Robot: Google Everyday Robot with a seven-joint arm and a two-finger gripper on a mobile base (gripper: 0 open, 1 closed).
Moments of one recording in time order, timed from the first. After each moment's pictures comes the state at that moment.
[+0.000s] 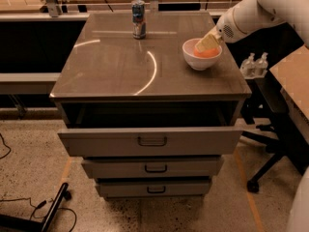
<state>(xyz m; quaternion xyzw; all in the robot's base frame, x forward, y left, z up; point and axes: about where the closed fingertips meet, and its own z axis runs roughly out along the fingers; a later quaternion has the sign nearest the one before) 0.744 -0.176 0.913 -0.39 0.83 0.05 0.39</state>
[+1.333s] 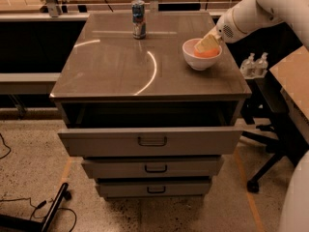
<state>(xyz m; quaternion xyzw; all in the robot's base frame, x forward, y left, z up) 0.747 -0.180 0.908 -0.39 0.84 0.05 0.38</state>
